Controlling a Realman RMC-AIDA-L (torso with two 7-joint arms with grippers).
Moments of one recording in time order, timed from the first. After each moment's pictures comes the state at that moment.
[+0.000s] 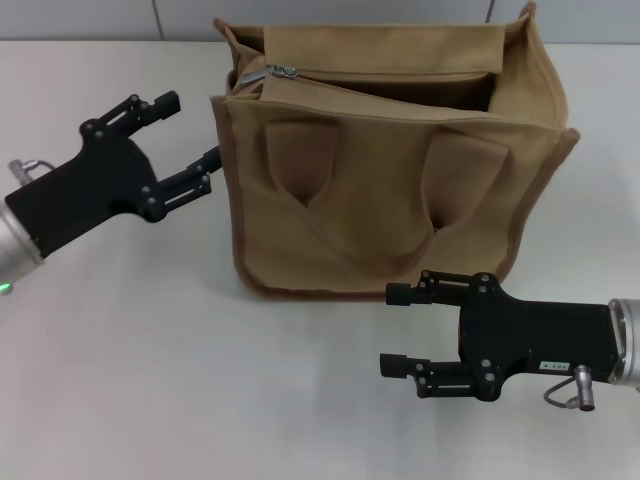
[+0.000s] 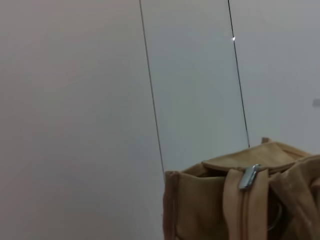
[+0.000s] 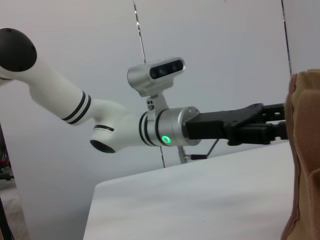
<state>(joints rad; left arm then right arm) -0.44 -2.07 0.58 0.37 1.64 1.53 -0.67 0.49 2.07 -0.98 -0.33 -1.75 -1.66 0.92</state>
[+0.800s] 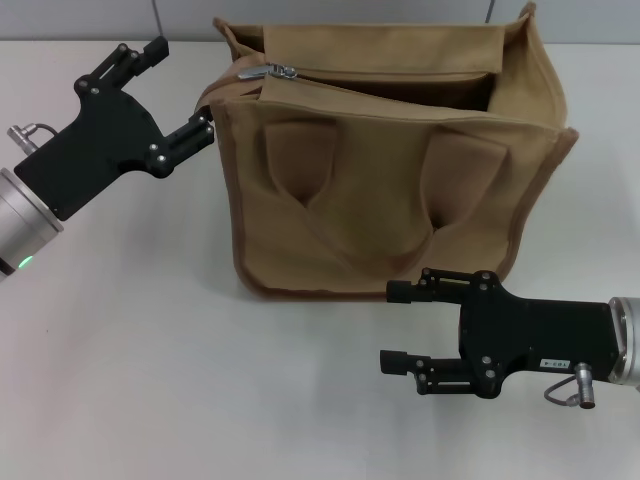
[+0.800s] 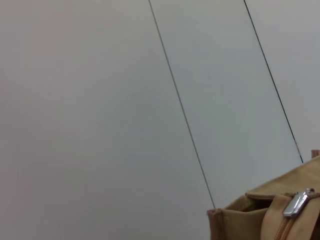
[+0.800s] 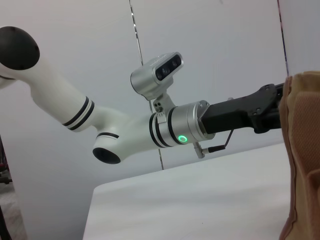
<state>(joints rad) -0.49 -2.07 0.57 0.25 1.47 1.49 -0.39 0.49 2.07 -0.98 -0.33 -1.74 -1.66 0.93</state>
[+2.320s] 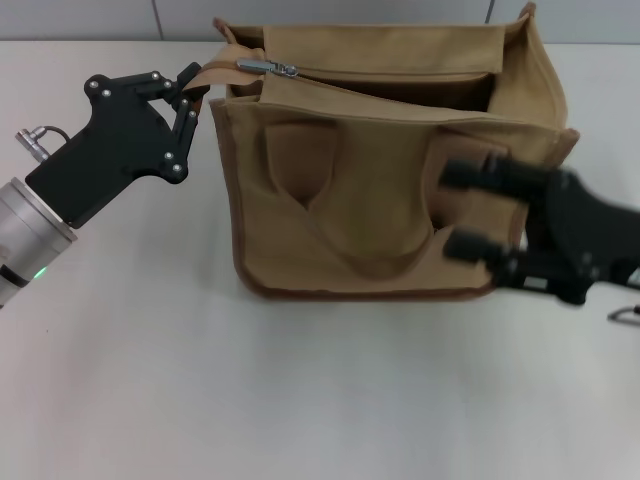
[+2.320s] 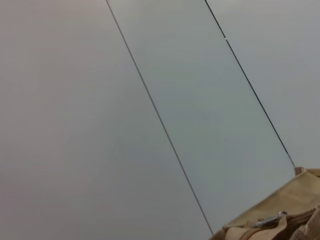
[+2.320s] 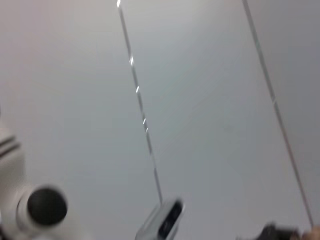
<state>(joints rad) -0.49 -2.08 0.56 0.18 1.44 1.57 -0.19 0.54 2.05 -0.66 -0.33 -1.74 -1.97 1.09</state>
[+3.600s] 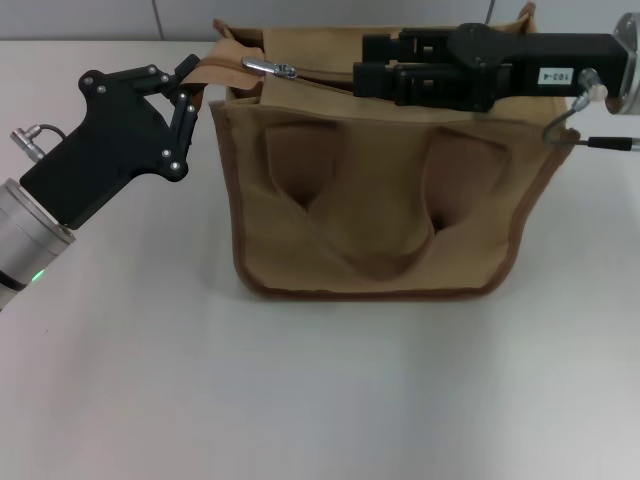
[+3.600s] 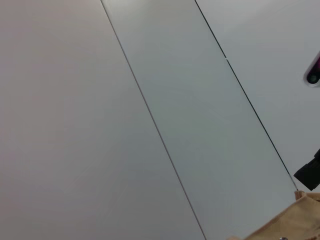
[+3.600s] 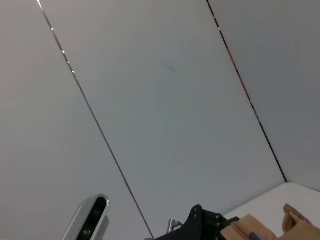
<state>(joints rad) -0.49 -2.08 0.56 0.17 1.43 1.63 -0.19 0.80 2.02 -0.77 -0.59 -1.78 -1.69 1.70</state>
